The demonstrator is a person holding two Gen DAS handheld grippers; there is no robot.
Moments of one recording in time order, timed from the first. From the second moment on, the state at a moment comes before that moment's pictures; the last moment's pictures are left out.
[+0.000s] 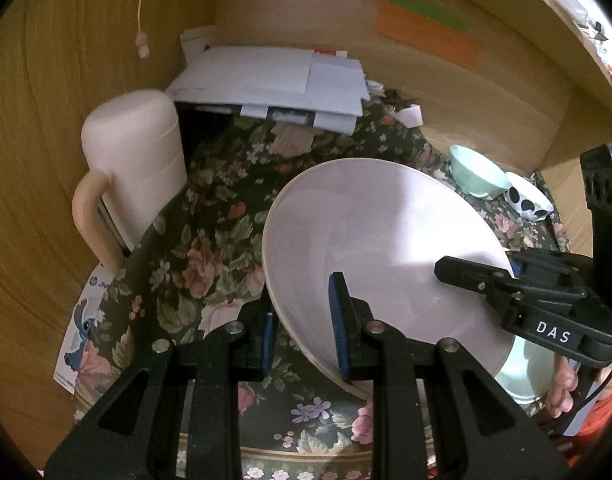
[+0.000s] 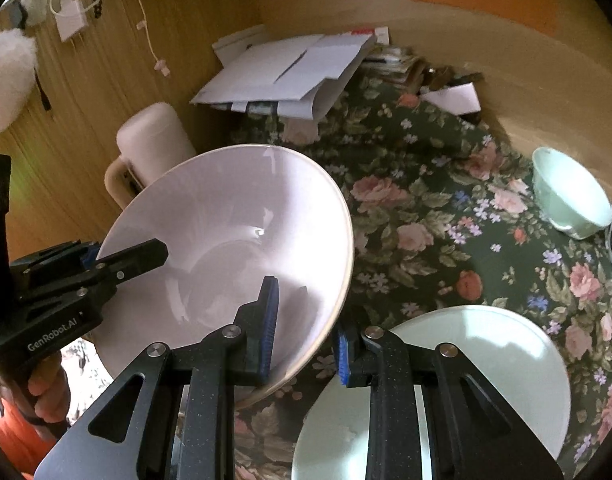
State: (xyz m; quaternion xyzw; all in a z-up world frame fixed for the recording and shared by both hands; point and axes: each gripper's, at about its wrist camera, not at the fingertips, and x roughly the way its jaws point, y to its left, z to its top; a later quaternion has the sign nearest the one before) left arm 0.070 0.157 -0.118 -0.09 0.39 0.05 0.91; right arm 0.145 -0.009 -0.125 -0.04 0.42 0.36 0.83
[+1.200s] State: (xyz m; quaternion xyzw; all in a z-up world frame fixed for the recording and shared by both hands) left arm 0.072 0.152 -0.106 -0.06 0.38 0.05 0.92; right arm 0.150 -0.024 -0.122 -0.05 0.42 0.35 0.84
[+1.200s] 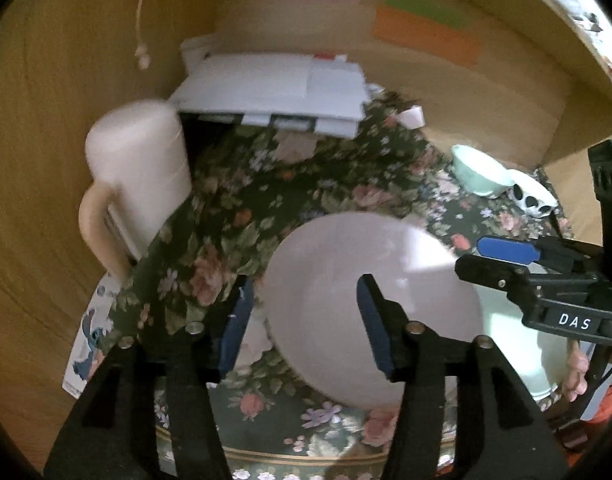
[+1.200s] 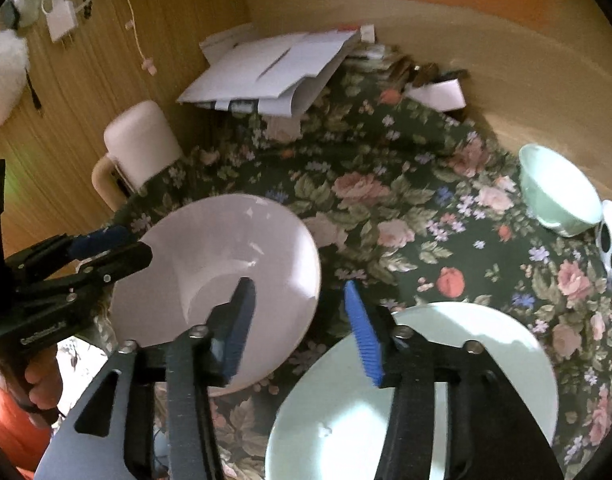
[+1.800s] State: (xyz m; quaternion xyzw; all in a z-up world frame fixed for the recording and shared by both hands) left arm 0.123 0.046 -0.050 0.00 0.33 -0.01 0.94; right arm 0.168 -0.137 -0.074 -0.01 0.34 0.25 0.91
